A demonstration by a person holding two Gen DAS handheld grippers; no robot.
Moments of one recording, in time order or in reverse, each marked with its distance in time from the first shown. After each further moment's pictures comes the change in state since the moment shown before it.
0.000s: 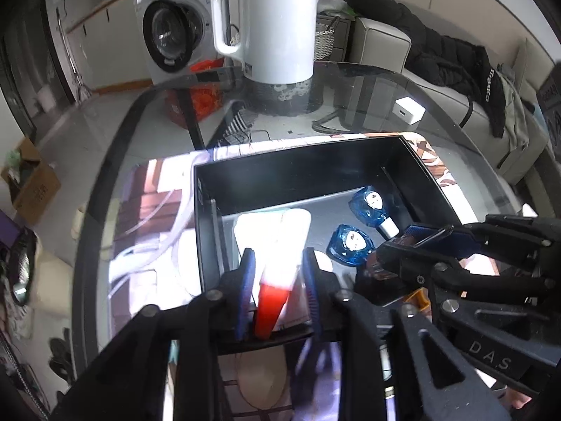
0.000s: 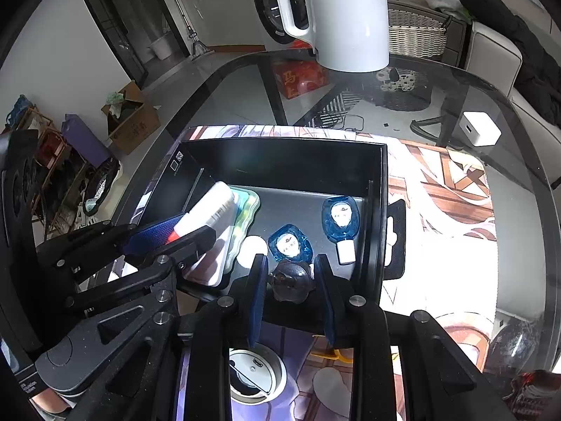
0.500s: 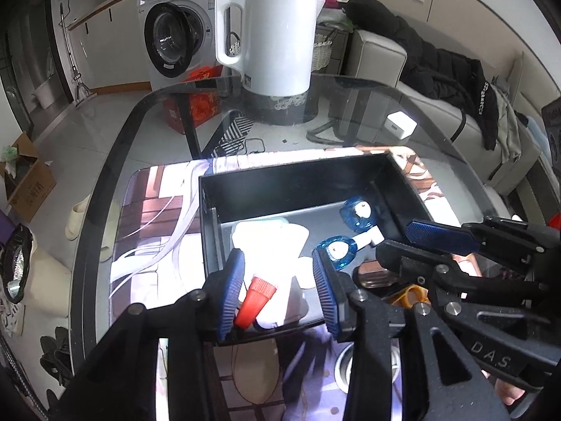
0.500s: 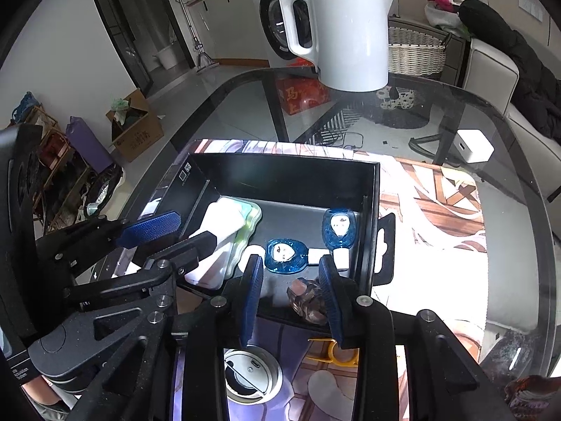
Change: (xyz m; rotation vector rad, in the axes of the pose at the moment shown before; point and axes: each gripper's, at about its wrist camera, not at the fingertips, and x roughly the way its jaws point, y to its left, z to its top) left arm -0.017 0.006 0.002 -0.042 -0.033 -0.050; right arm -0.022 0.001 -0.005 -0.029 -0.086 -0.005
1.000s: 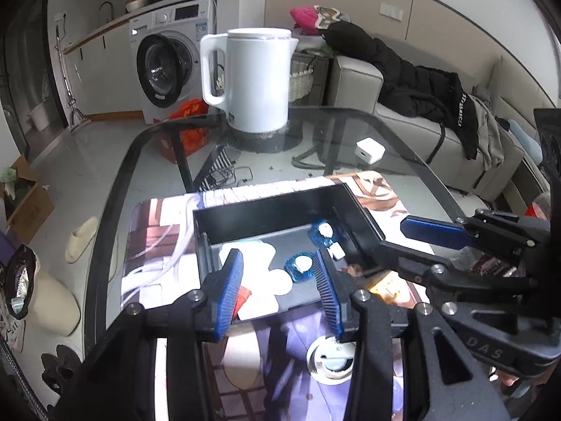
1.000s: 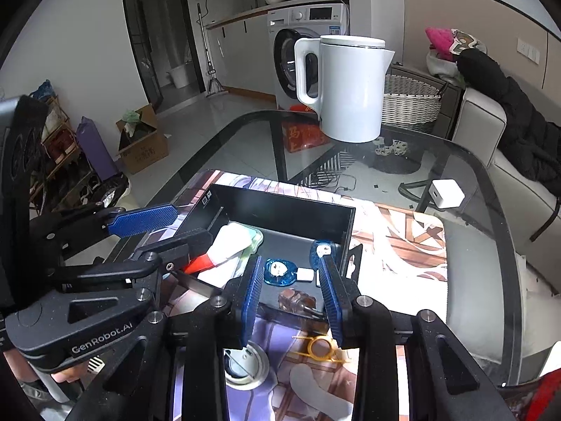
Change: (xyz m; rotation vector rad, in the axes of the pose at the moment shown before) left arm -0.046 -0.019 0.002 0.050 -0.088 -0.033; right arm -0.063 0.004 -0.009 -0.108 -0.119 -0.032
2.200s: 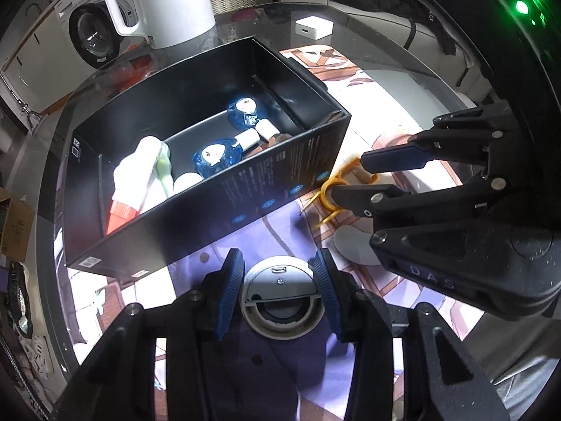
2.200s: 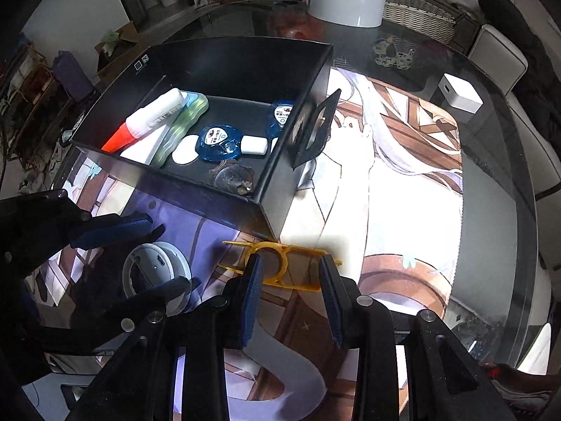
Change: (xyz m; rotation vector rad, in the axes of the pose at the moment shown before) left arm 0.063 -0.067 -0.054 0.208 0.335 -0.044; right arm 0.079 -0.036 -0.060 -0.038 0.377 -0.048
